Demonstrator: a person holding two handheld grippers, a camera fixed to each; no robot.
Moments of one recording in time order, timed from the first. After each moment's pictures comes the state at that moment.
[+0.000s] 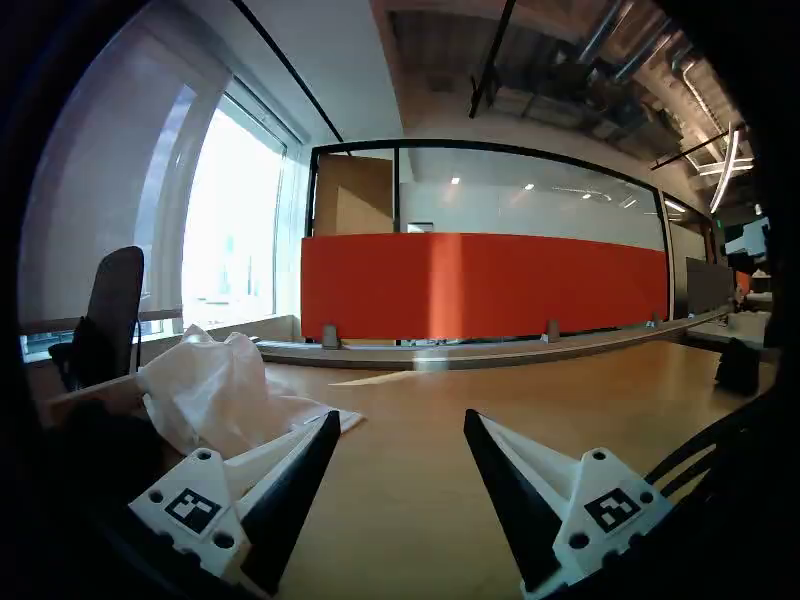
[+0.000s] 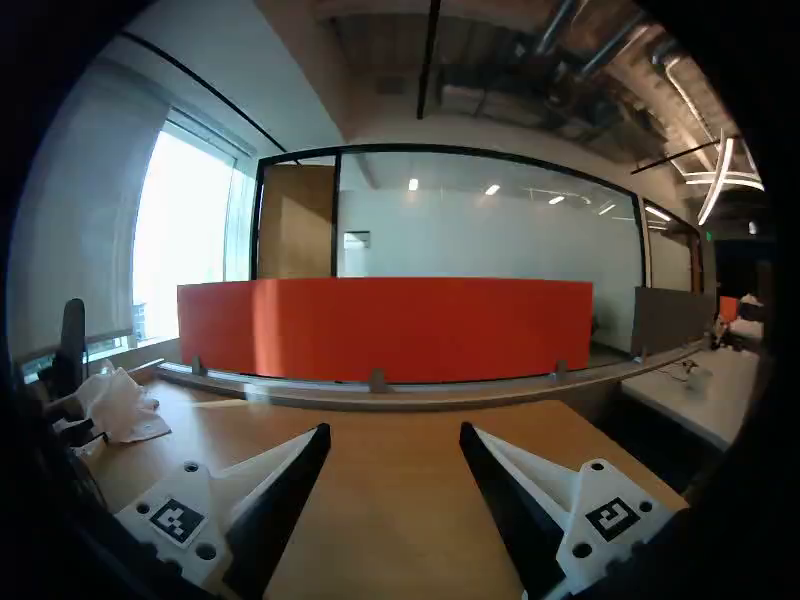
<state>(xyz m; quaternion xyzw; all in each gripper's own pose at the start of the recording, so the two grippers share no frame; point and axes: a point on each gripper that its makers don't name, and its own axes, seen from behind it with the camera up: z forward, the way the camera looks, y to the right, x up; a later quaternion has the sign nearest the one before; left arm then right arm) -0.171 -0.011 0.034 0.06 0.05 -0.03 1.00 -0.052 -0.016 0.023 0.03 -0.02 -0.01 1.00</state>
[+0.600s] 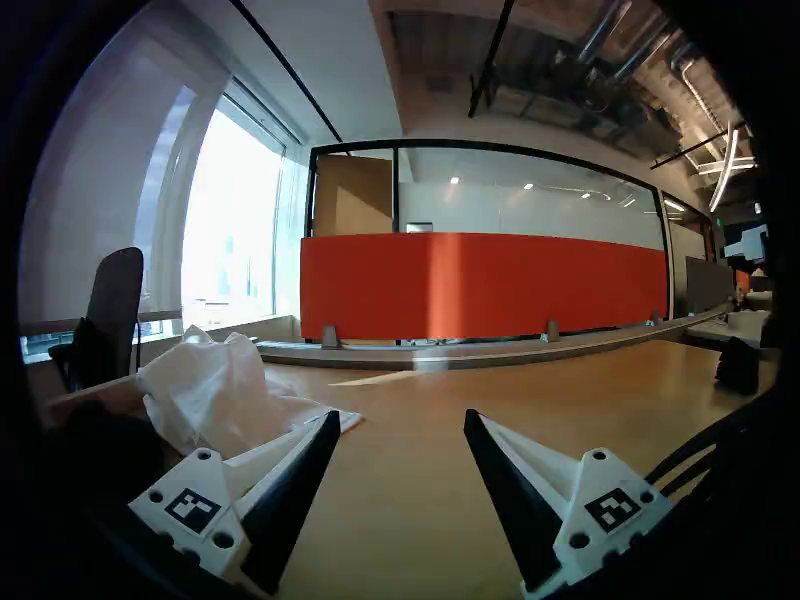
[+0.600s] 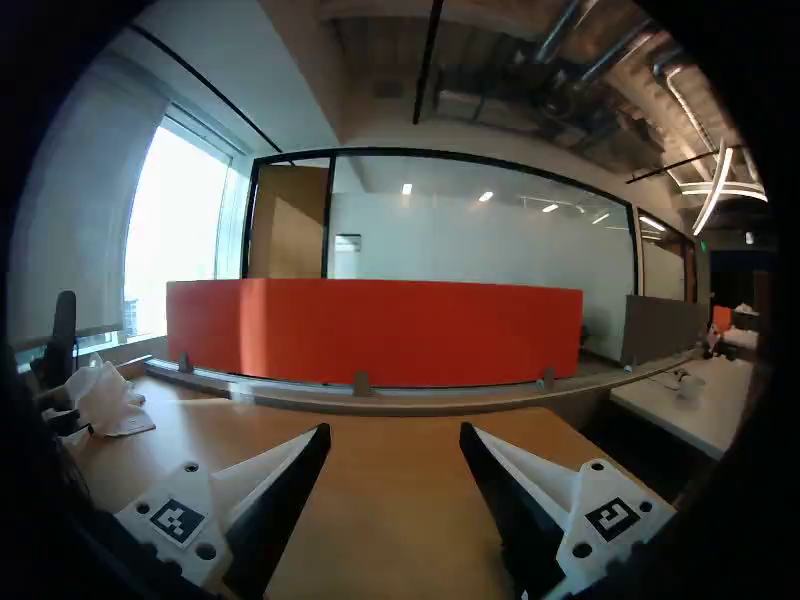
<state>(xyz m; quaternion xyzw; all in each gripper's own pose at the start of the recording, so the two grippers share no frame) -0.172 -0.011 0.034 0.06 0.05 -0.03 1.00 -0.048 0.005 0.031 0.01 -0.01 -0.02 1.00</state>
